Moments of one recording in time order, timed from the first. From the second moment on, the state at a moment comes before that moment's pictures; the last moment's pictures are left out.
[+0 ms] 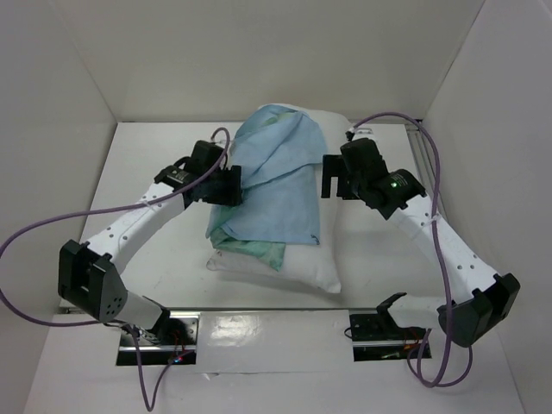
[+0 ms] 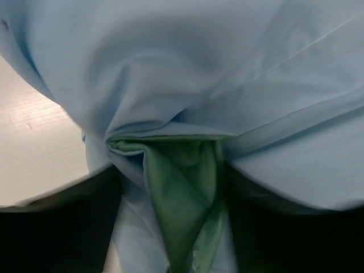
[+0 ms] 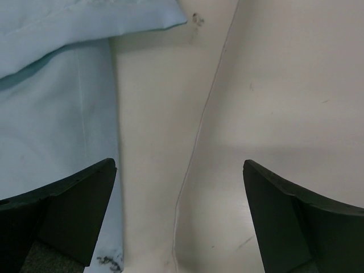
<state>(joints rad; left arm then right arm) -0.44 1.44 1.31 -0.68 0.01 -0.33 0.51 1.25 1.32 -0.83 0.34 0.39</state>
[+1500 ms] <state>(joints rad) -0.06 1.44 2.04 -0.91 -0.21 -0.40 0.92 1.56 1.43 -0.71 0.12 0.38</state>
